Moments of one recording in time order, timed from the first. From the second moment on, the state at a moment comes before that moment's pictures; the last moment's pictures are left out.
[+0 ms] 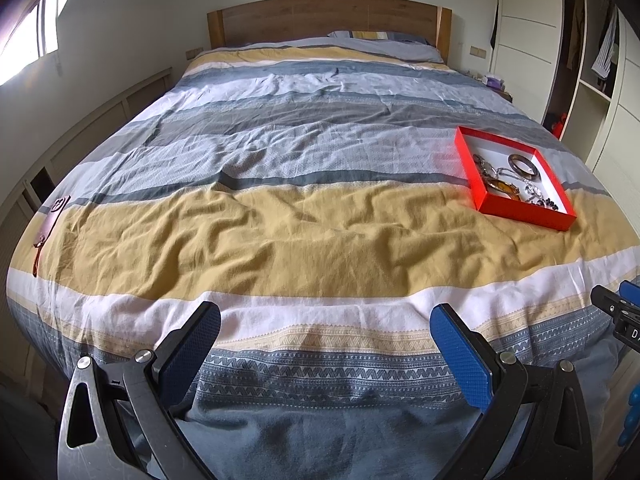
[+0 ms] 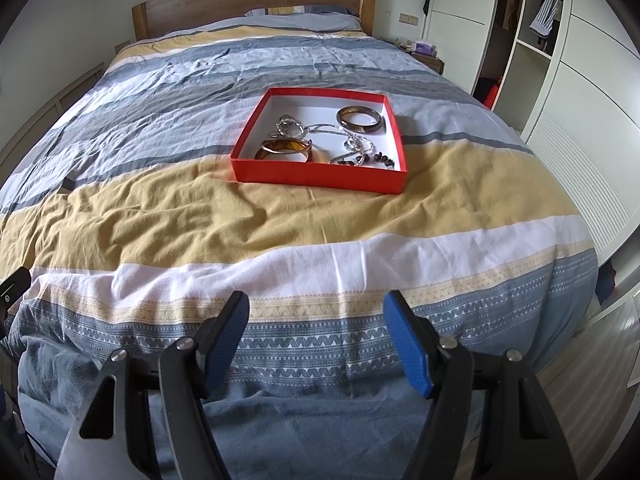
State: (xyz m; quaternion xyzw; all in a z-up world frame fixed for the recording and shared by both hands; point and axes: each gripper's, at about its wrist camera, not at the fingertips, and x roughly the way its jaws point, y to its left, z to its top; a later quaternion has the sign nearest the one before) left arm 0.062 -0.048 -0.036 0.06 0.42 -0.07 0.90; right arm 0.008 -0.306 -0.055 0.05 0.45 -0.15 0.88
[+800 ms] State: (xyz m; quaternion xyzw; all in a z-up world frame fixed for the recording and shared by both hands) left arm 0.063 -0.044 -0.047 0.06 0.43 -0.07 0.90; right arm 0.009 -0.300 -0.060 0.05 0.45 -0.15 0.88
